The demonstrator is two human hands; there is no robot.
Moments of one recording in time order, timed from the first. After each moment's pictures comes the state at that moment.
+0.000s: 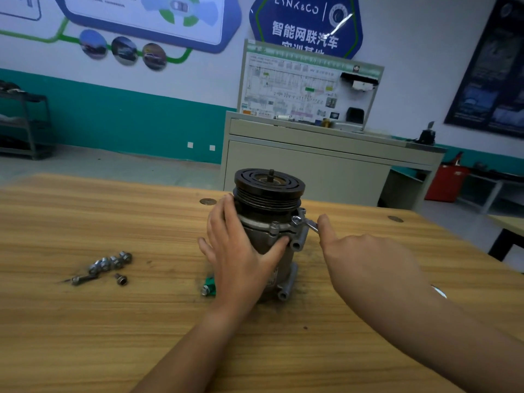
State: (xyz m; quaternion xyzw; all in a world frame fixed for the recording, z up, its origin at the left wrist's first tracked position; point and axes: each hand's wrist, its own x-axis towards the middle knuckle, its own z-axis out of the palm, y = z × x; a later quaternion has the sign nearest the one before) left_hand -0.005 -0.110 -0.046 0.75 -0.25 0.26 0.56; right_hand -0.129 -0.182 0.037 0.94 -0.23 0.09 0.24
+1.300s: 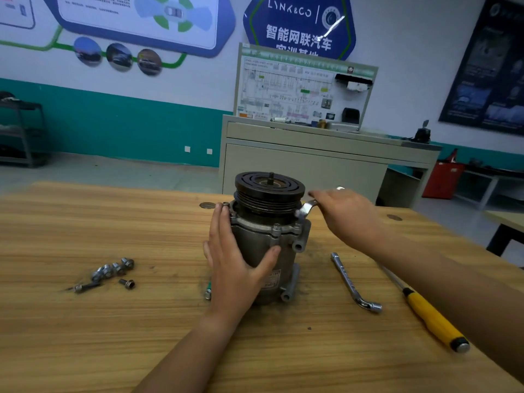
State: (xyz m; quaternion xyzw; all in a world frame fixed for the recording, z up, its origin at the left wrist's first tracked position) left_hand 0.007 -0.099 -0.063 0.68 -0.33 0.23 0.61; right_hand -0.067 -0.269 0.036 0.94 -0.08 0.25 0.24
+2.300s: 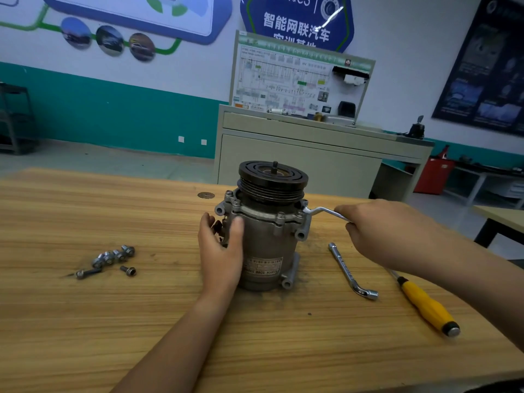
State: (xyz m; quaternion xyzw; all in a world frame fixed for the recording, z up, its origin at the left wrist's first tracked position) left_hand 0.024 -0.094 -0.067 0.64 -0.16 0.04 0.75; right_hand -0.125 -0.205 0.062 0.95 -0.22 0.11 0.18
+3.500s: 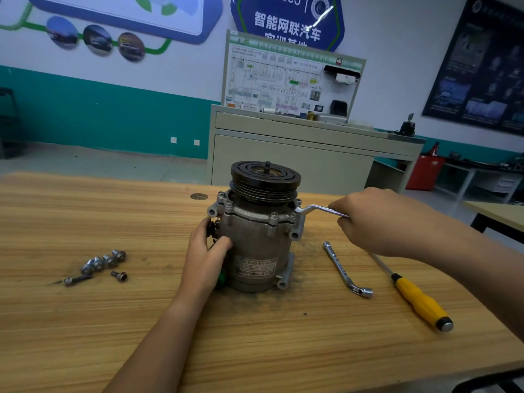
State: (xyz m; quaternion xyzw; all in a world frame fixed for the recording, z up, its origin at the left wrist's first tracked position) left_hand 0.041 -0.073 -0.069 0.66 -0.25 -0.05 0.70; right_hand -0.123 -0.195 0.080 0.96 -0.24 0.05 0.15
